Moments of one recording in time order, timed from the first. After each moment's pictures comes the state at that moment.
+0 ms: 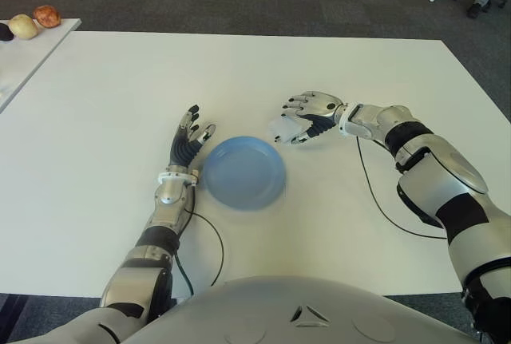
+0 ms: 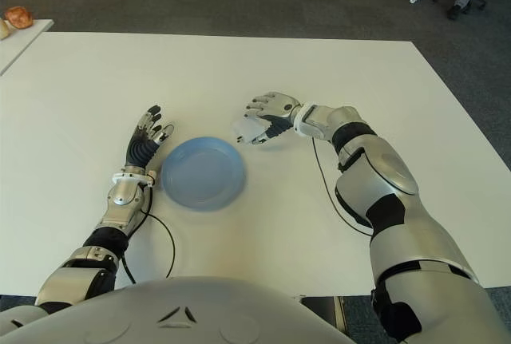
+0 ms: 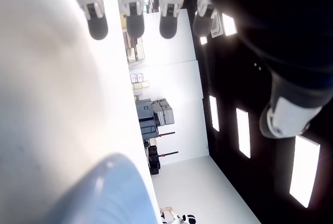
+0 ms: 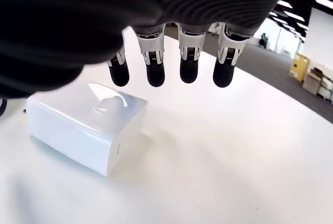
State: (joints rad) left arm -0.17 0.10 0.05 0.87 0.06 -0.66 0.03; right arm -1.00 -0.44 0.95 1.27 -1.14 -0.67 -0.42
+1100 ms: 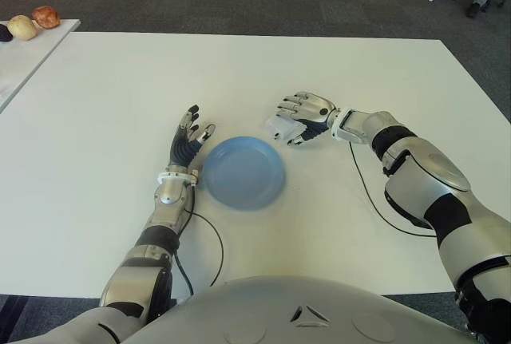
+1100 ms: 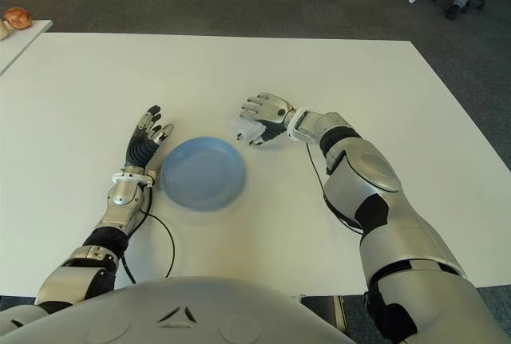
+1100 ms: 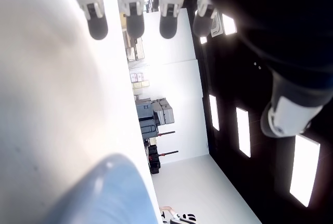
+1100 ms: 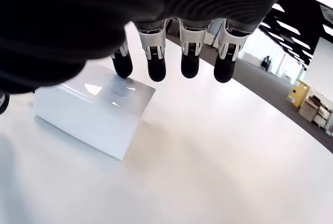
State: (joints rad) left arm -0.17 0.10 0.05 0.88 0.06 -0.67 0.03; right arm -1.00 -0.37 1.04 1.34 -1.19 -0.53 -0.54
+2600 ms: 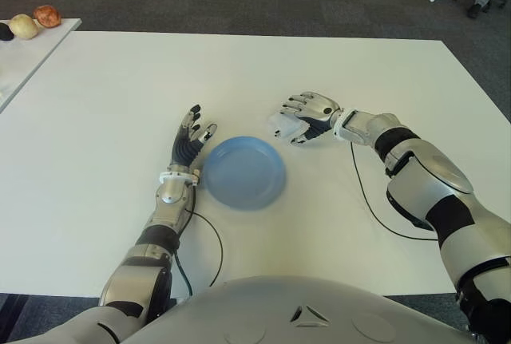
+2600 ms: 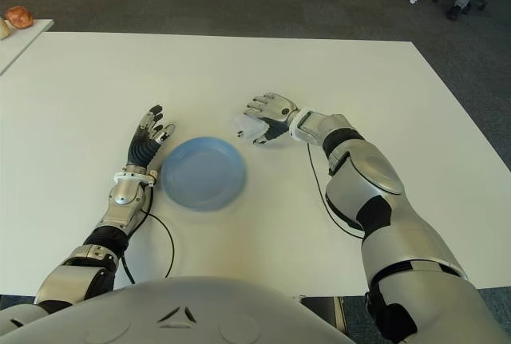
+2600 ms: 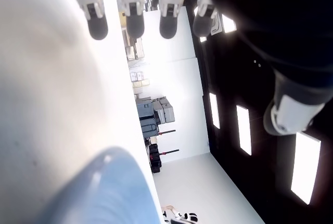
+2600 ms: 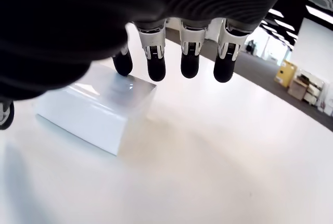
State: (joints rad) left arm -0.18 0.11 0.02 0.88 0.06 -0.67 0.07; right arm -0.97 -0.43 0.98 1.32 -1.09 -0.60 -0.41
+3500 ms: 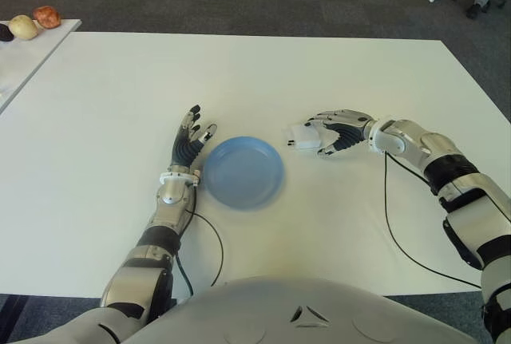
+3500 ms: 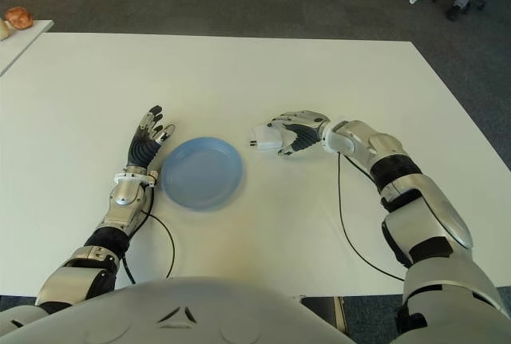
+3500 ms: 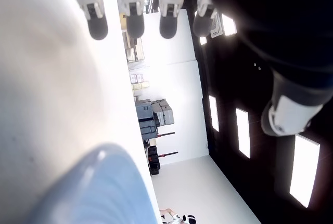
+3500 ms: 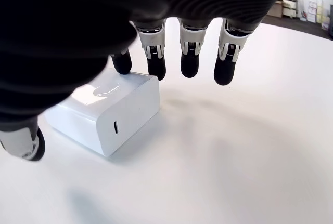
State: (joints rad) left arm -0.17 0.10 0.03 0.87 0.05 -0.66 0.06; right arm -0.63 -0.75 0.64 0.70 -0.70 -0.58 0.25
